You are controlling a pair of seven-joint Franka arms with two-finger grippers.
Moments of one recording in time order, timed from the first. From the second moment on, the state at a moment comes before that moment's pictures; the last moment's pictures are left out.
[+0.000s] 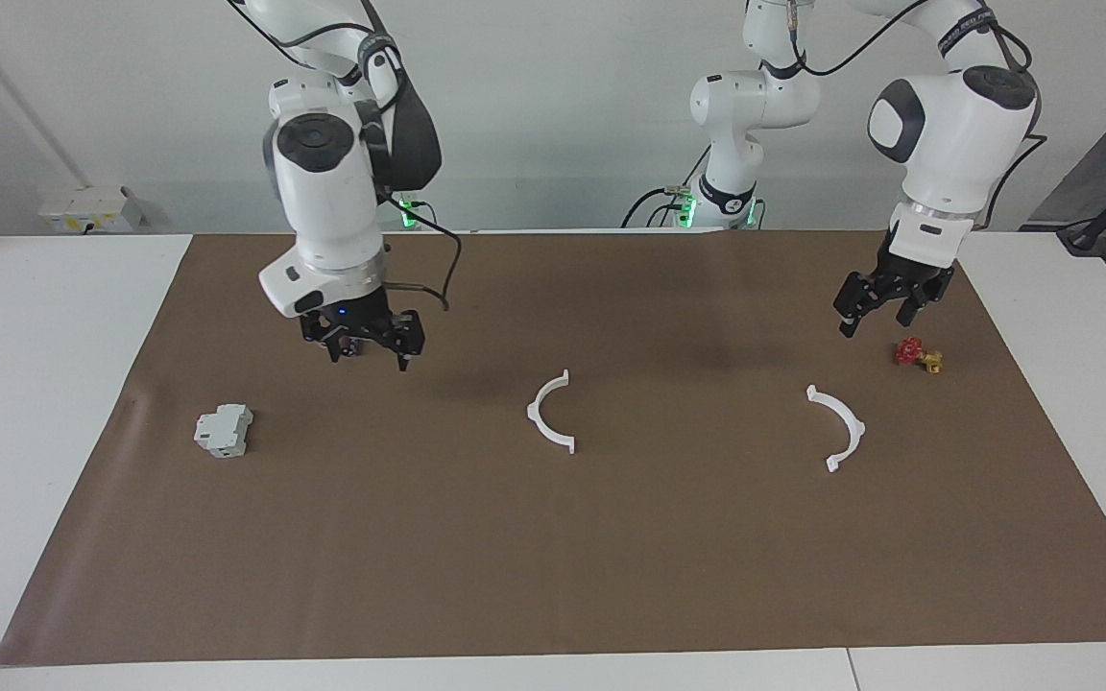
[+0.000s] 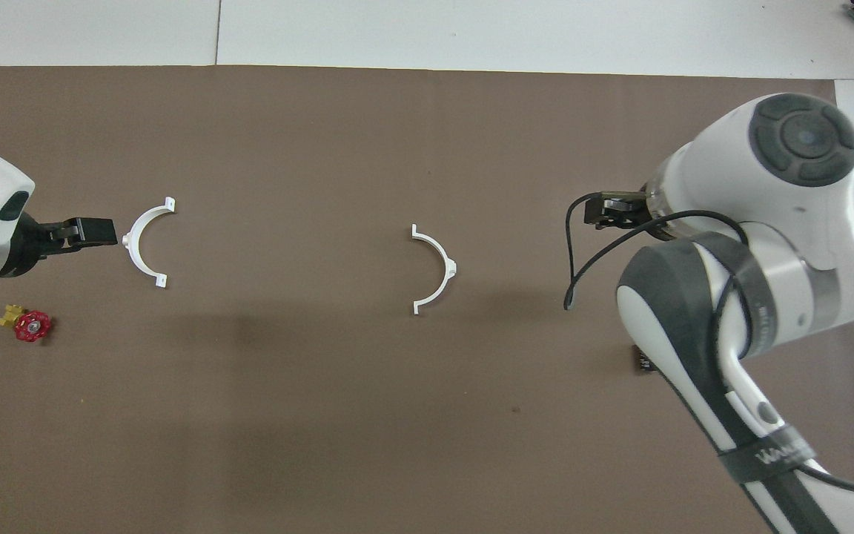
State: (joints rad) left arm -0.02 -0.08 0.02 -2.08 0.00 2.20 -0.16; right arm 0.23 0.12 -0.04 -1.75 -0.09 1.89 0.36
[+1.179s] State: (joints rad) left arm 0.03 0.25 0.02 -2.12 0.00 2.52 -0.29; right arm -0.02 -0.03 -0.04 -1.61 0.01 1.52 0.08
